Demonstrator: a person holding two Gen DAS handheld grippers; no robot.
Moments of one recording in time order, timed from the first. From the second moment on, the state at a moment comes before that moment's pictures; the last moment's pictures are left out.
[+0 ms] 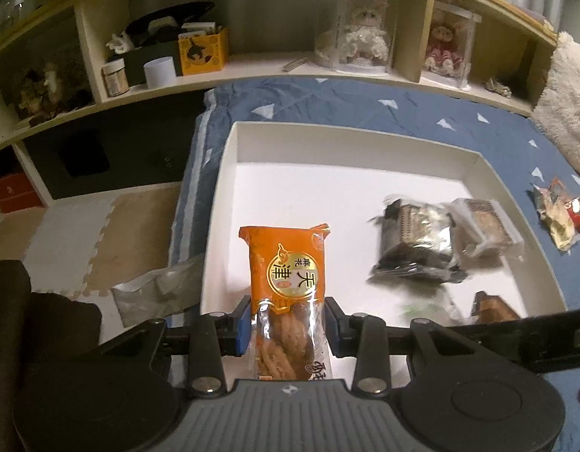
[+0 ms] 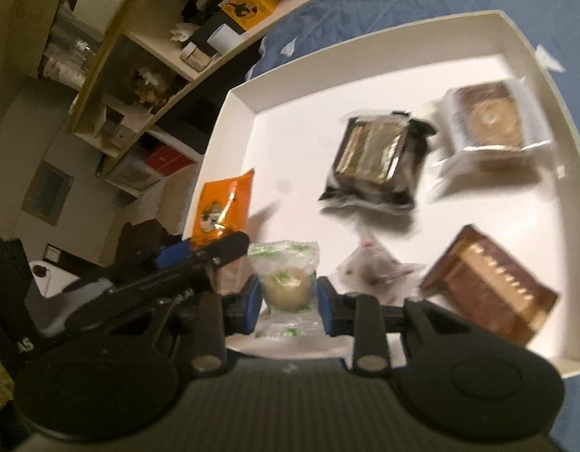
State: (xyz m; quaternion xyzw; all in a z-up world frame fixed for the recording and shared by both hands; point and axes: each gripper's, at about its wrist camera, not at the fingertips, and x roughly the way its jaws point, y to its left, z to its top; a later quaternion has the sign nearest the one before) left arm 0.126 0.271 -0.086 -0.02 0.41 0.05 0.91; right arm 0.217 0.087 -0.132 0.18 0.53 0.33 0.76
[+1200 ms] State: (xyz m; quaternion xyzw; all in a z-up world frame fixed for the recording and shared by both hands) left arm 0.110 0.261 -0.076 0.02 0.45 0.05 0.89; right arm 0.216 0.094 -0.145 0.16 0.56 0.32 0.75
